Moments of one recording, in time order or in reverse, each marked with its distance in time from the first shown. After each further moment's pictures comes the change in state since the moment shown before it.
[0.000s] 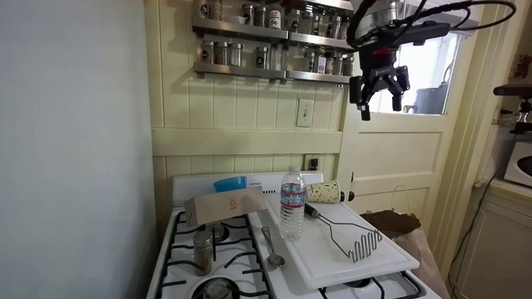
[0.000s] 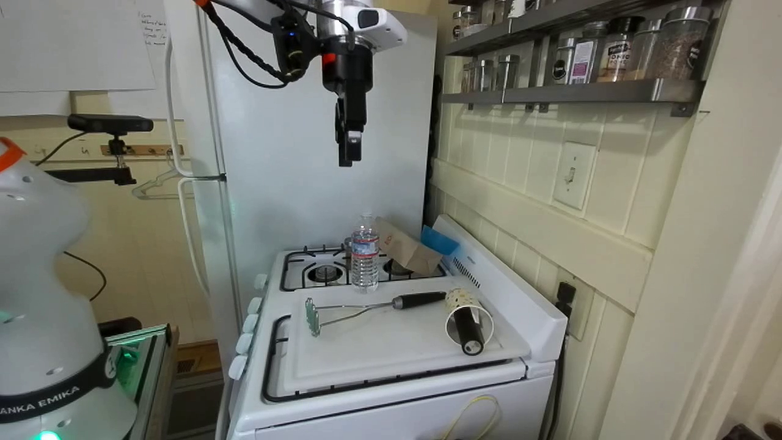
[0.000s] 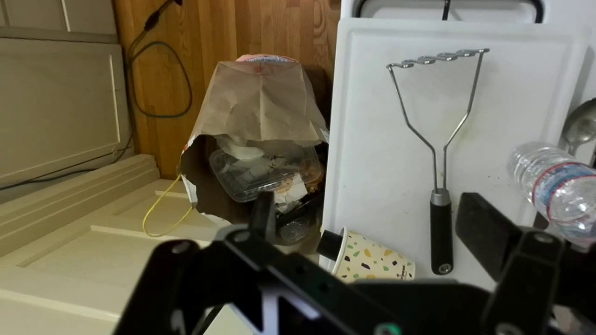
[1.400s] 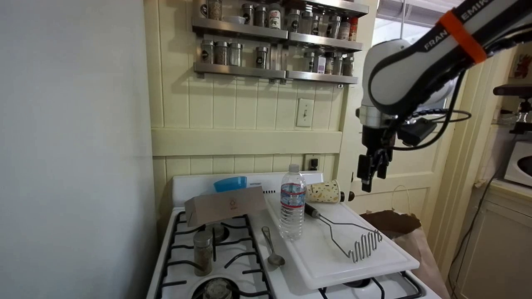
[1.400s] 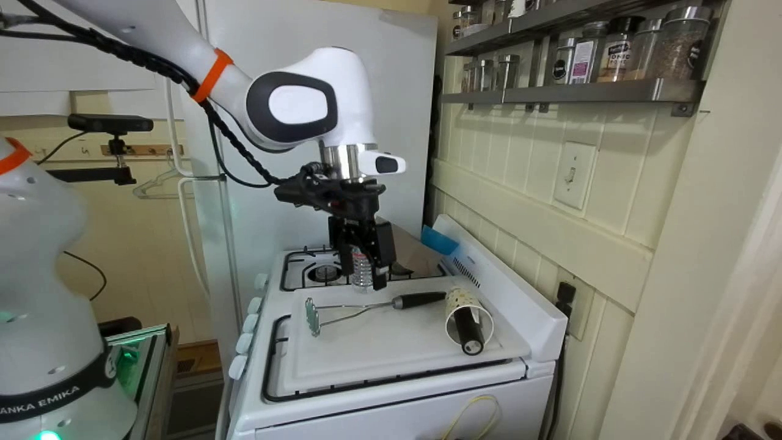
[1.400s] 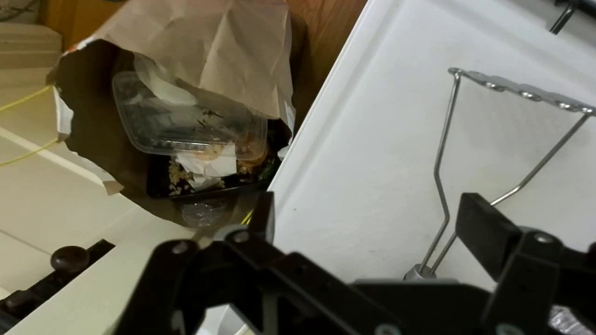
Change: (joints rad) arm 0.029 0.064 -0.167 -0.439 -0.036 0.642 -0.416
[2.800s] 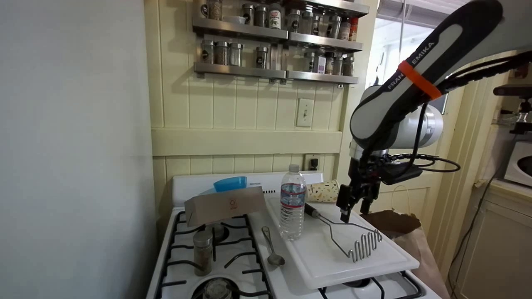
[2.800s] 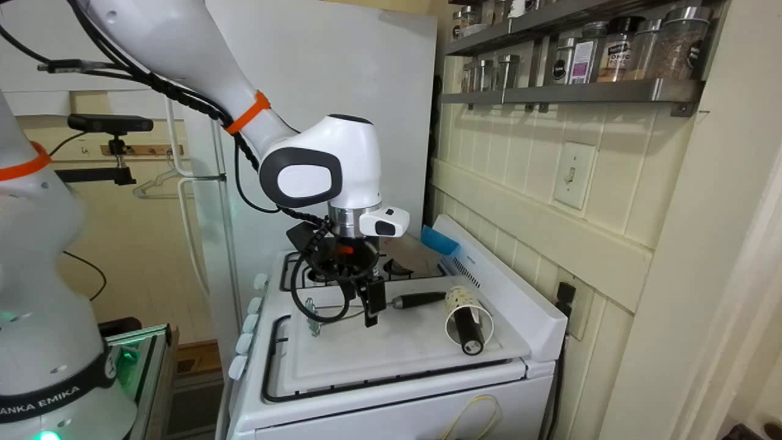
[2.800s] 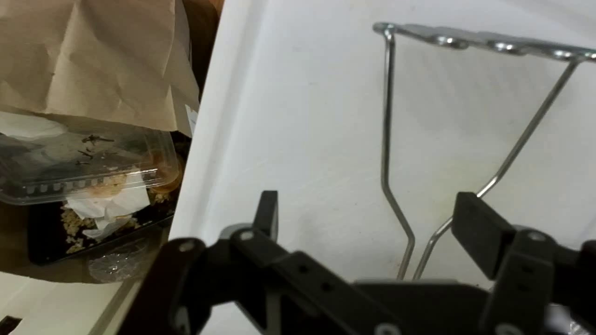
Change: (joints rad) arm 0.036 0.209 -0.013 -0.055 0.279 0.249 -0.016
